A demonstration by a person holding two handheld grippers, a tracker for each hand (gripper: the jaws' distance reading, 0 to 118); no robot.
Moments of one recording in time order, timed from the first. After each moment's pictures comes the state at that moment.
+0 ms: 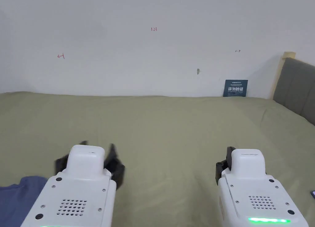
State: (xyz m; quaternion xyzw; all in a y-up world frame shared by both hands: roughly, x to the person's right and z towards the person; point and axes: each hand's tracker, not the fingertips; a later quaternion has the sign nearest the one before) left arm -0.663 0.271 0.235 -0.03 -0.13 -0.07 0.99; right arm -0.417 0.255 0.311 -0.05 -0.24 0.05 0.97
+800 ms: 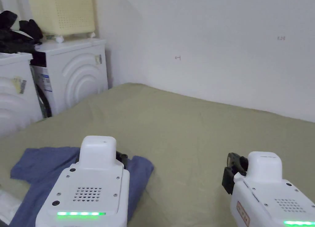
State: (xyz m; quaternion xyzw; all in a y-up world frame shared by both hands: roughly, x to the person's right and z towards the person) left arm -0.813 0.292 0.265 -0.07 0.14 -0.03 0.99; right arm -0.558 0.268 0.221 -0.08 0.09 -0.01 0.99
